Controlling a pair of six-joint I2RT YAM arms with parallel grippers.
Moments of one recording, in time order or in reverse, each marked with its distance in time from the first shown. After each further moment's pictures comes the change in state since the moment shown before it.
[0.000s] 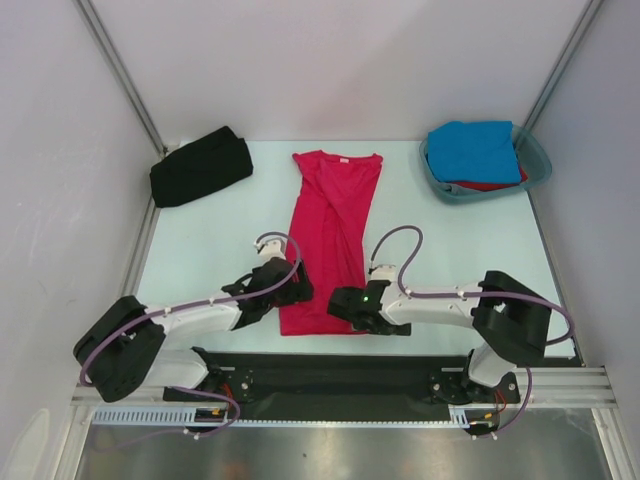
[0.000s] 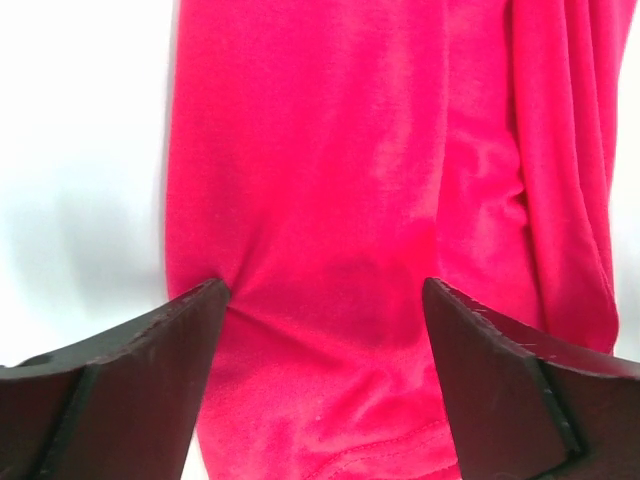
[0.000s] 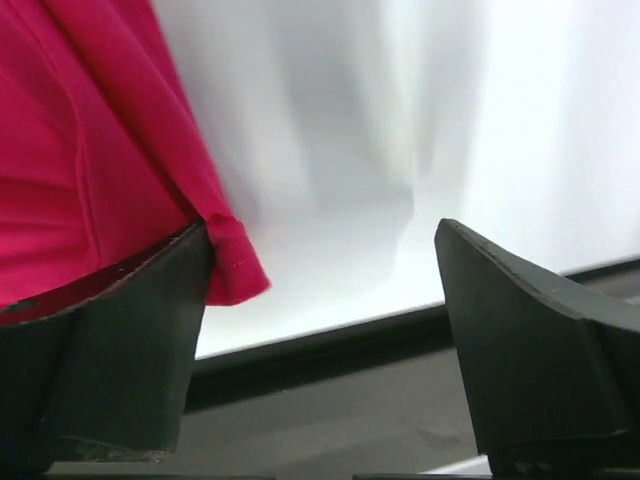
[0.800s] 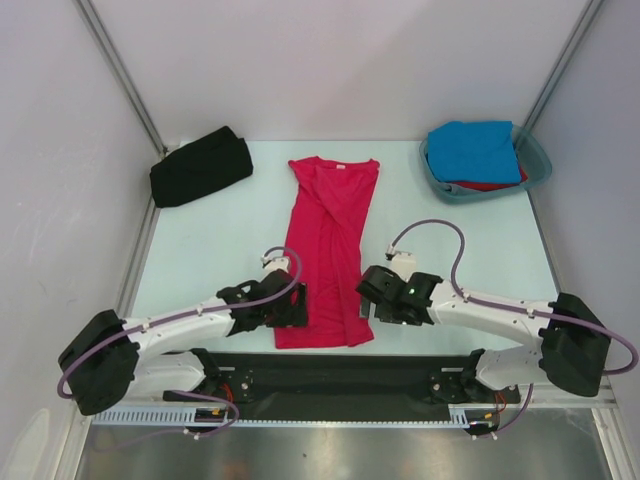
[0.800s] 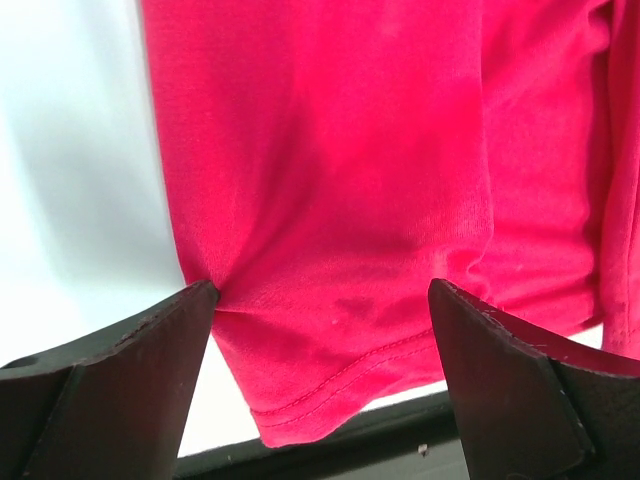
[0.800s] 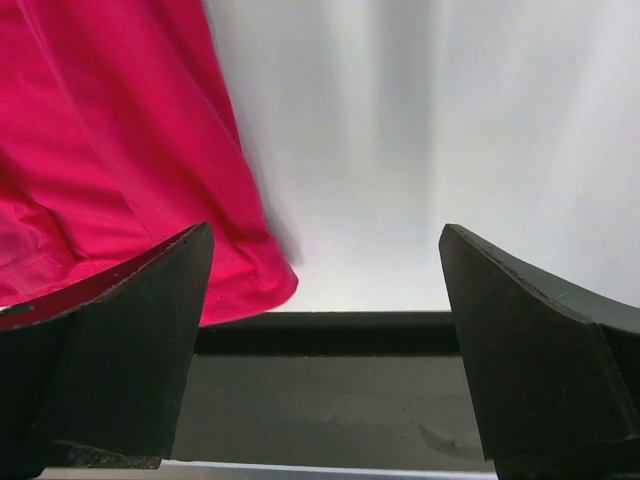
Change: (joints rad) left arm -0.111 -0.143 0.053 -0.391 0.061 0.021; right arm -0.124 -0.322 -0.111 0.121 -0.090 -0.154
